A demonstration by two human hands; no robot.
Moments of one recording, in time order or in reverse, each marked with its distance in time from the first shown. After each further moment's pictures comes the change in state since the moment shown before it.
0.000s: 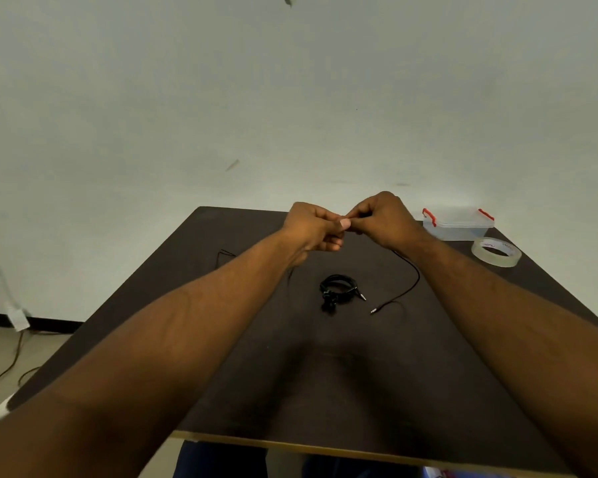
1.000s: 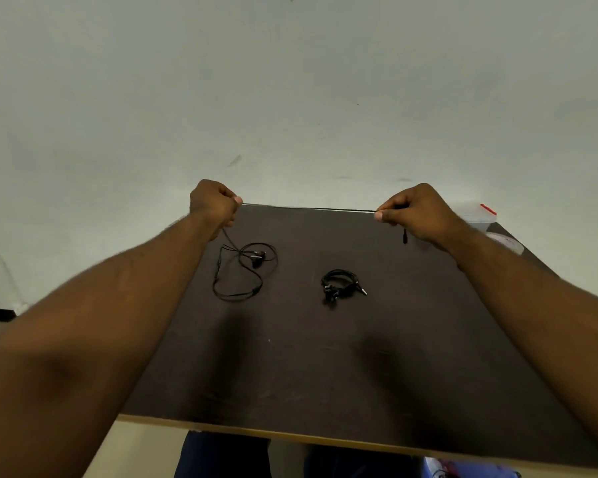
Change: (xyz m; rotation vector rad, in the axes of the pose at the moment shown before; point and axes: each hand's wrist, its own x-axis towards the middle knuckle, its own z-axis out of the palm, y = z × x) left_hand 0.024 -0.013 -0.140 0.386 0.565 0.062; right_hand -0.010 0.027 -0.039 0.034 0.034 0.082
